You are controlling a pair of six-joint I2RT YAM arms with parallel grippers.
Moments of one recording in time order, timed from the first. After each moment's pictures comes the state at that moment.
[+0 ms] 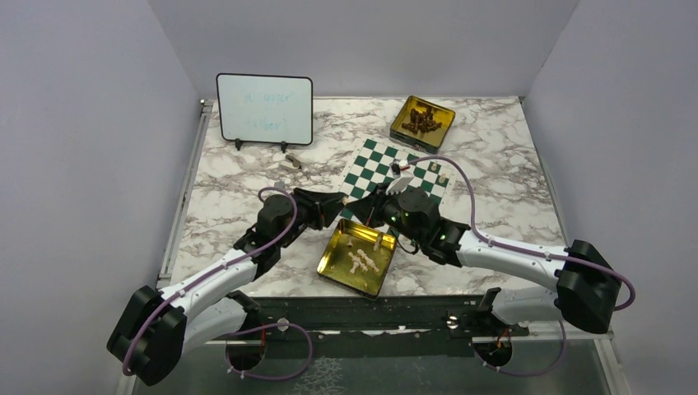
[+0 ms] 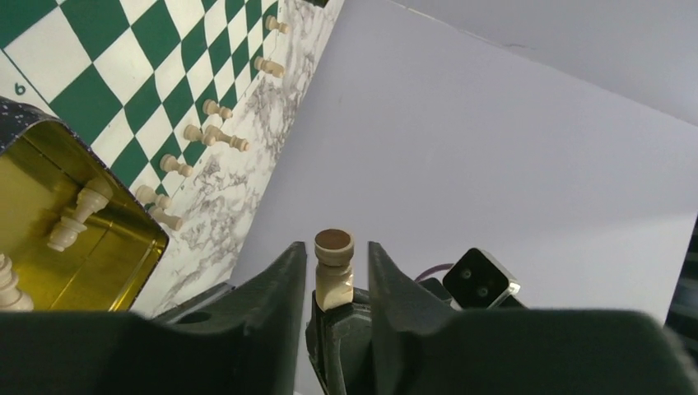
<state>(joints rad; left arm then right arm) -0.59 1.01 0.40 0.37 0.09 -1.82 0.96 1.27 0.72 0.35 0.16 0.74</state>
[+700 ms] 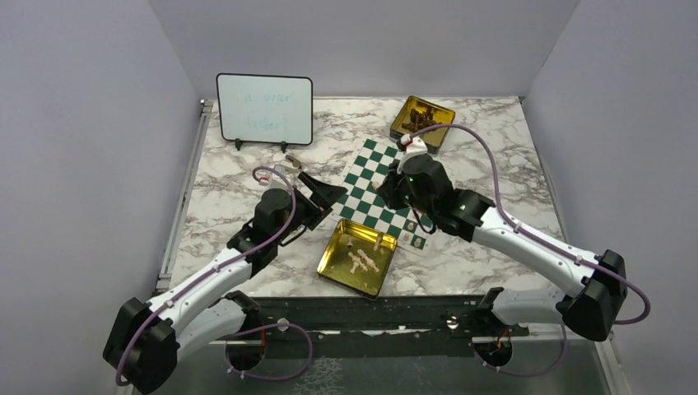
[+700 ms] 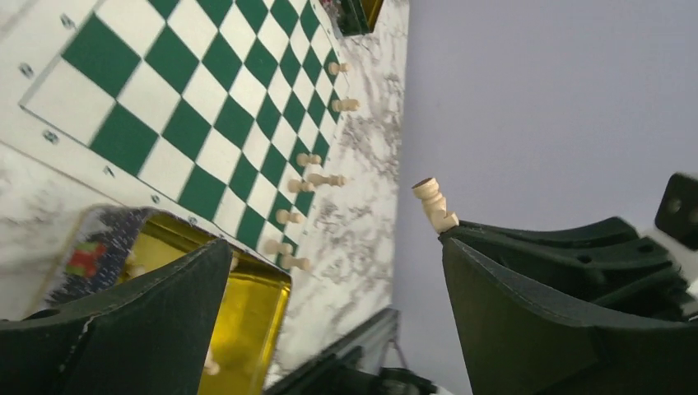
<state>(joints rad) -0.59 0.95 0.45 0.23 0.04 -1.34 0.86 1.24 1.03 -0.27 0.25 0.48</state>
